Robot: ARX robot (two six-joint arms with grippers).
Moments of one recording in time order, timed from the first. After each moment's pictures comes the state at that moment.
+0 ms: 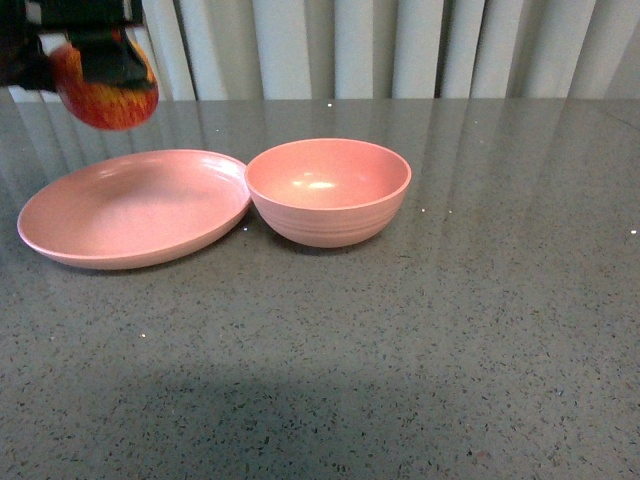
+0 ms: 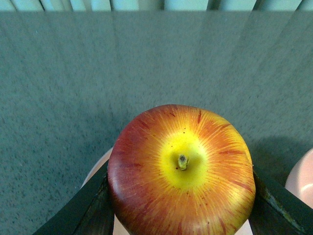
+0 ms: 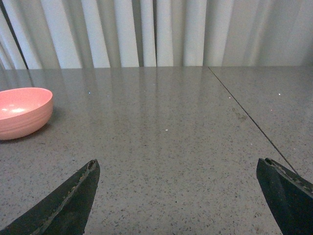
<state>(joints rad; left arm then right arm) -0.12 1.62 1.13 0.05 0.00 -0.05 0.00 0.00 0.01 0.00 0.00 0.01</state>
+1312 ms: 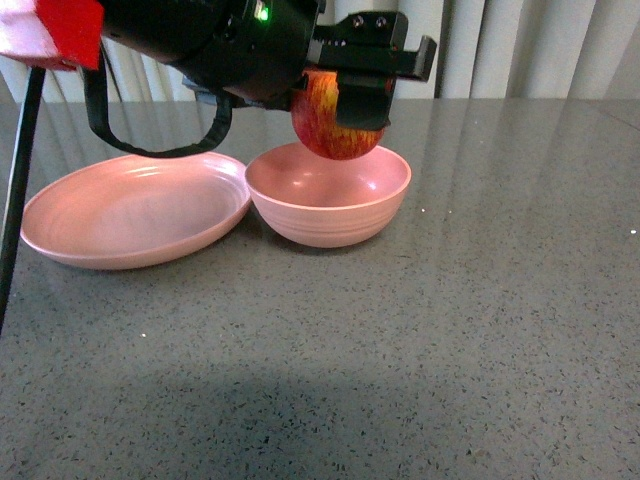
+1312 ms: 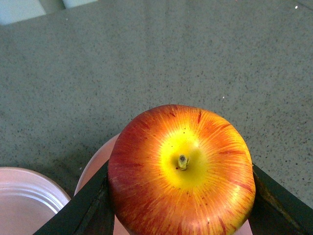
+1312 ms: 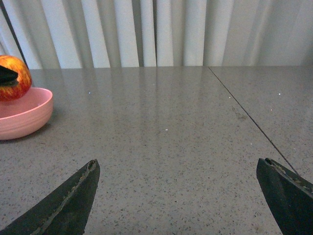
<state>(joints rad) -0.48 1.75 1.19 0.10 0.00 0.03 0.00 0.00 0.01 0.00 0.00 0.01</state>
